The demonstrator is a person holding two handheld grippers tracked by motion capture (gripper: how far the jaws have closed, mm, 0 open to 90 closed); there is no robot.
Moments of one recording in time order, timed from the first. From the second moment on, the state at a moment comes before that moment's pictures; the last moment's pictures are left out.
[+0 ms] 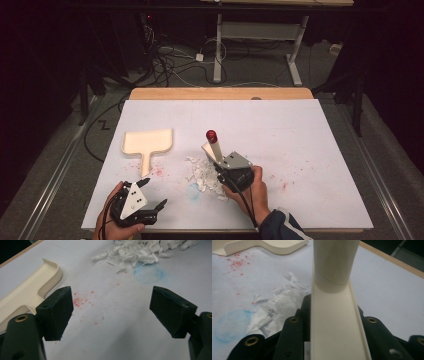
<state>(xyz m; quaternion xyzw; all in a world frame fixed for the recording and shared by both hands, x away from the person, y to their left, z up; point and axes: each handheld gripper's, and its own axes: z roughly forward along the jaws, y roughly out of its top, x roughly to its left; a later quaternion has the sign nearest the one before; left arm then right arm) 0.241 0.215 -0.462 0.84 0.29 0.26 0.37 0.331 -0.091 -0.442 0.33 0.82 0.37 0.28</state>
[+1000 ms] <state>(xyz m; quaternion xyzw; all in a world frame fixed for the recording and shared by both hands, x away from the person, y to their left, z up) 0.242 0.213 -0.471 0.85 0.29 0.24 0.36 0.455 -0.062 -0.455 0.12 0.88 0.45 0.11</state>
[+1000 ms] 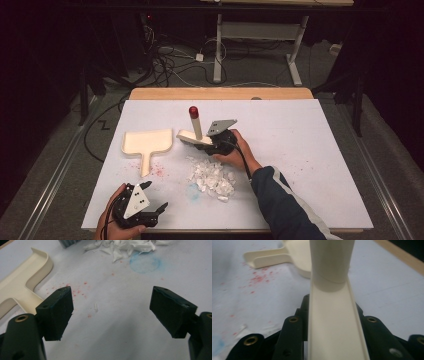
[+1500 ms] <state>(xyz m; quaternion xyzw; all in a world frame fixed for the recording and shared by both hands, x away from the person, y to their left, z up) 0.240 0.212 -0.471 0.86 0.29 0.24 0.35 0.424 -0.086 -0.446 0.00 0.91 0.42 0.03</state>
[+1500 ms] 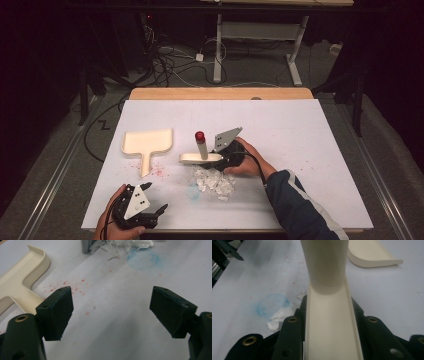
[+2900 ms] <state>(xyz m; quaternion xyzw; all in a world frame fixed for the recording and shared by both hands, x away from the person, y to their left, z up) 0.240 0.205 -0.470 0.87 0.27 0.24 0.34 0.297 -0.234 -0.420 0.12 0.90 0.41 0.10</state>
